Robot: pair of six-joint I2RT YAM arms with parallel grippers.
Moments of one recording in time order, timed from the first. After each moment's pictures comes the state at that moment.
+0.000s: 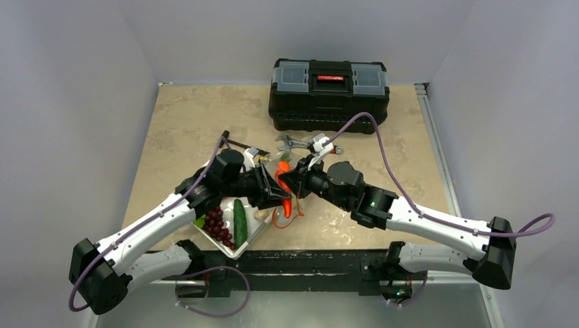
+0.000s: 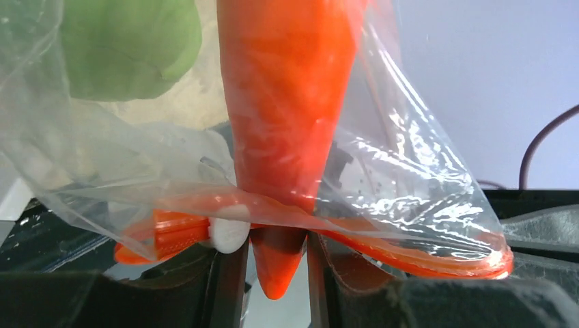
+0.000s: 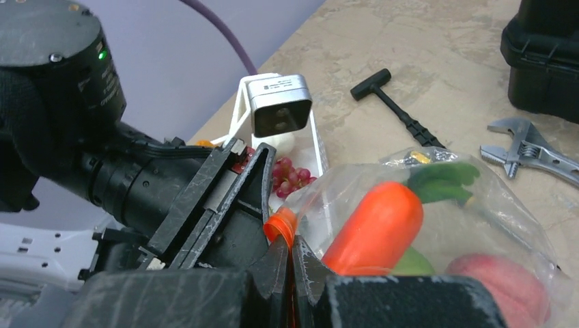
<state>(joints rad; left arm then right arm) -0.70 1.01 0.78 -0.38 0.49 -1.31 1.09 1.08 0.86 0.05 0.19 0.44</state>
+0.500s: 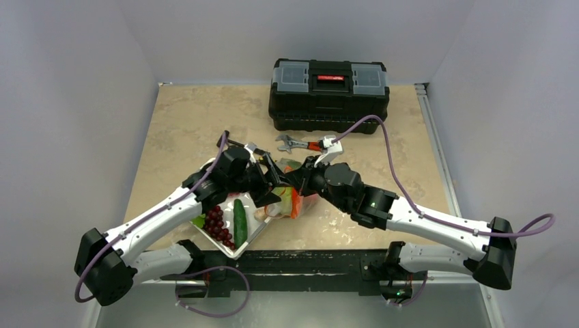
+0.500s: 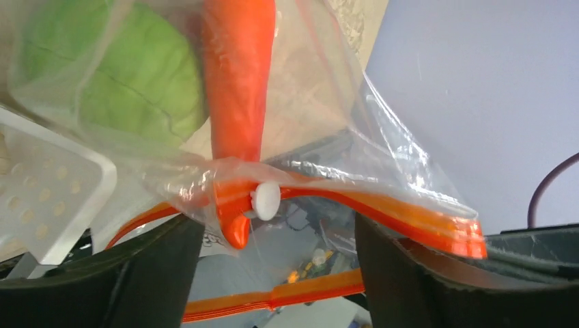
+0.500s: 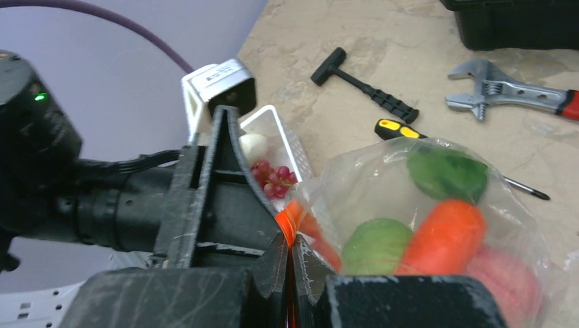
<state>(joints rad) -0.71 1.09 0.79 -0.35 0.32 -1.33 1.09 1.08 0.85 -0.03 0.32 0.68</state>
